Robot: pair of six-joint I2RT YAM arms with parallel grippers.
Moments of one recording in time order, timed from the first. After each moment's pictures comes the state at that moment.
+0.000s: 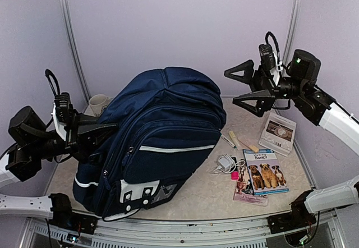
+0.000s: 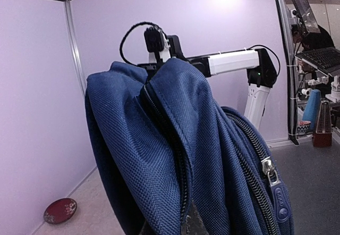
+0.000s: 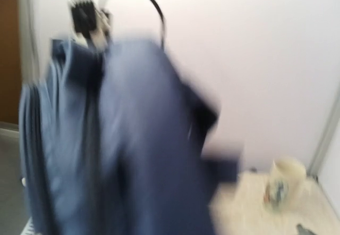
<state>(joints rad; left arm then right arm) -1.01 0.61 0.72 0.11 0.32 0.14 0.50 1.16 1.17 0.06 -1.10 -0.11</state>
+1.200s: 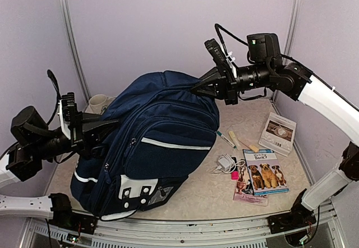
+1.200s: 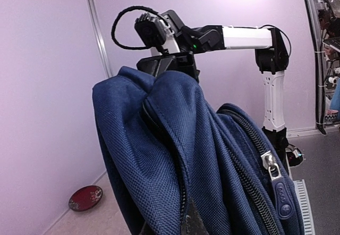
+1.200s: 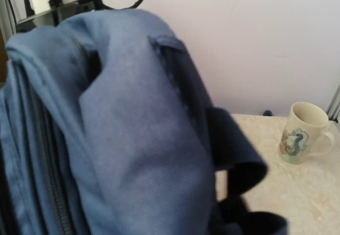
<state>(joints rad) -0.99 0.61 0.72 0.07 0.23 0.22 0.77 1.47 1.63 -0.46 -0.81 -0.33</state>
